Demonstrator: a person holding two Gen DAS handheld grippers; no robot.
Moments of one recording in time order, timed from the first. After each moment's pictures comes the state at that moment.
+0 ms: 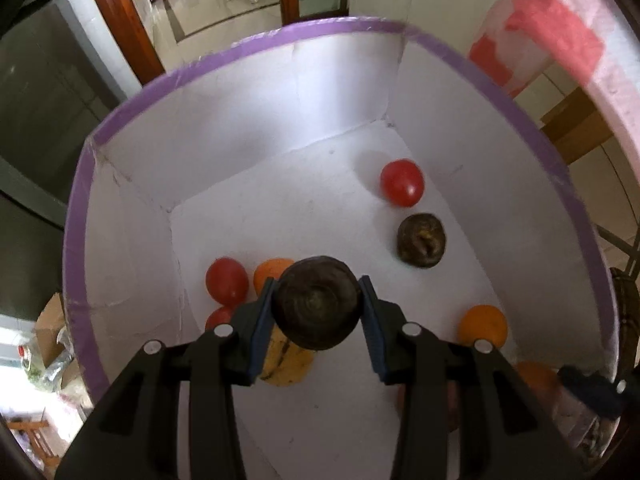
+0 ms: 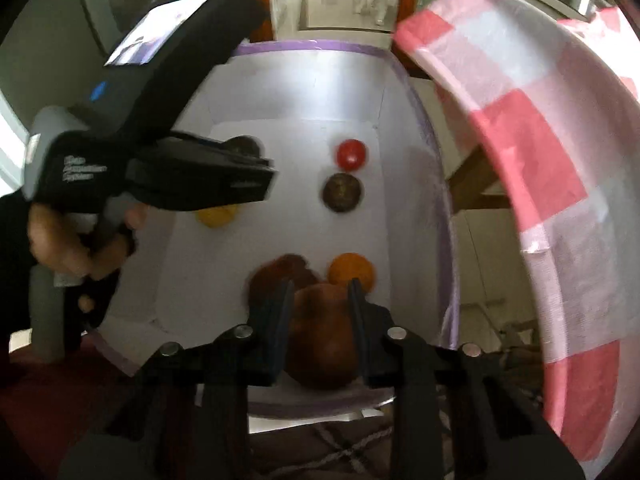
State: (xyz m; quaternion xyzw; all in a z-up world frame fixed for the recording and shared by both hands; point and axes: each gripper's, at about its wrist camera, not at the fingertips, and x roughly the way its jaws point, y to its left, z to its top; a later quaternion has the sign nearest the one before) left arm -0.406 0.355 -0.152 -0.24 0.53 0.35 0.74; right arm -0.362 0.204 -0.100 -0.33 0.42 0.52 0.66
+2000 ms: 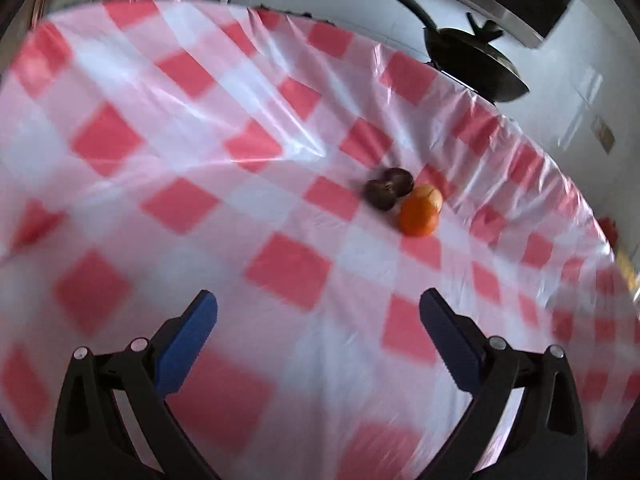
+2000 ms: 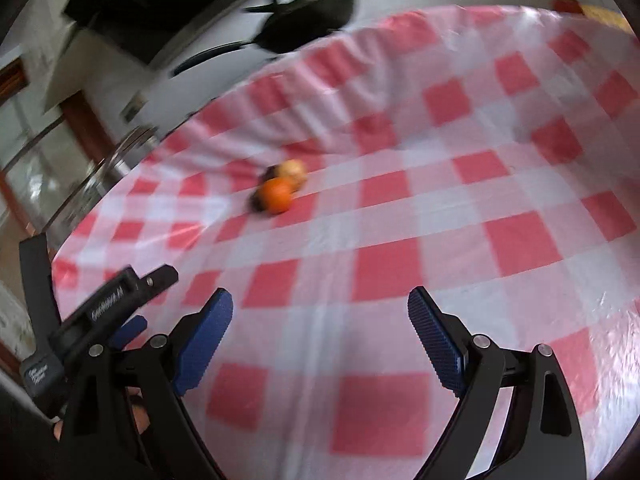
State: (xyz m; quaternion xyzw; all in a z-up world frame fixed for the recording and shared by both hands) left arm 0.019 0.079 0.036 -0.20 0.35 0.05 0.91; right arm -0.043 -0.184 0.037 0.21 0.34 0.07 0.91
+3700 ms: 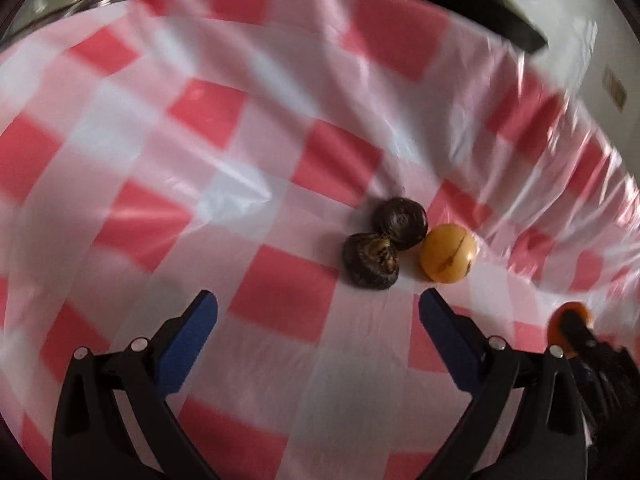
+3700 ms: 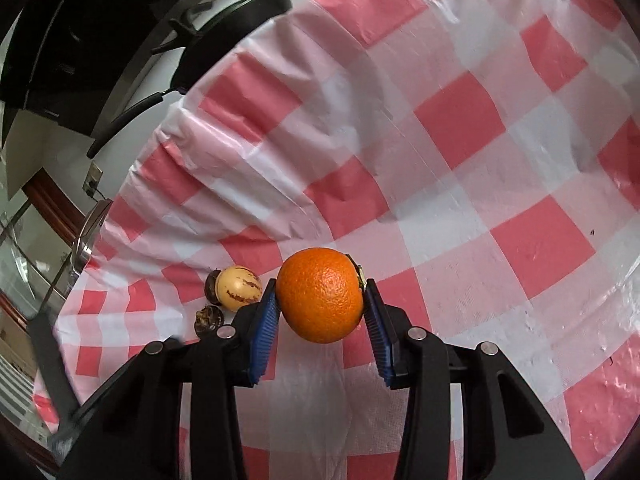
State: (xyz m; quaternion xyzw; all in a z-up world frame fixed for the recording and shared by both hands) left arm 0.184 0.053 0.018 -0.10 0.40 0.02 0.91; right arm 0.109 -0.209 0.018 0.30 0.31 0.02 0.90
